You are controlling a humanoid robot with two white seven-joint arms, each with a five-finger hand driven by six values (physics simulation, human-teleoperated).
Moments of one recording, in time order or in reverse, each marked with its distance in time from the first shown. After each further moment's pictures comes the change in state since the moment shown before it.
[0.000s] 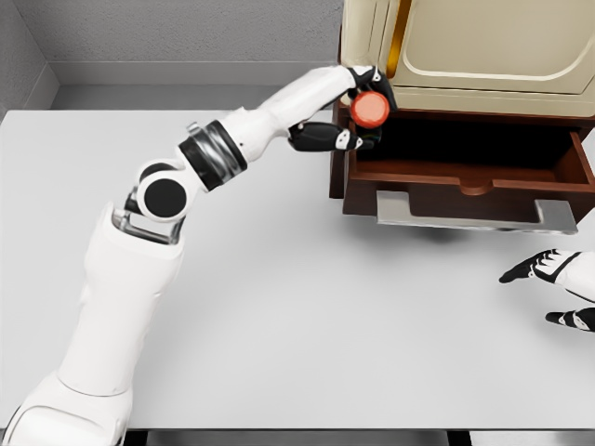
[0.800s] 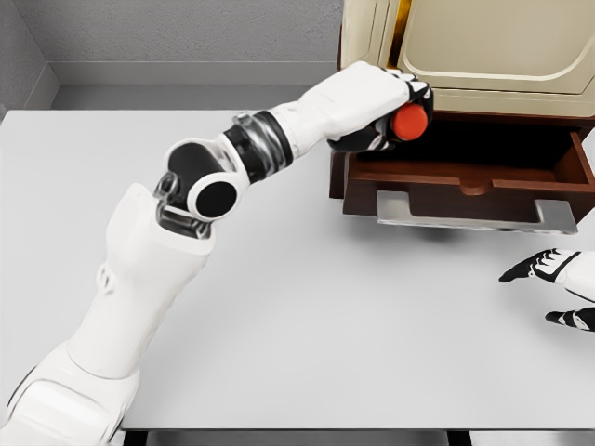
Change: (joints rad) left arm -0.091 -0.001 -0.158 -0.034 -0.329 -0.008 0.000; right arm -0.002 0.001 0.000 0.000 0.000 0.000 0.000
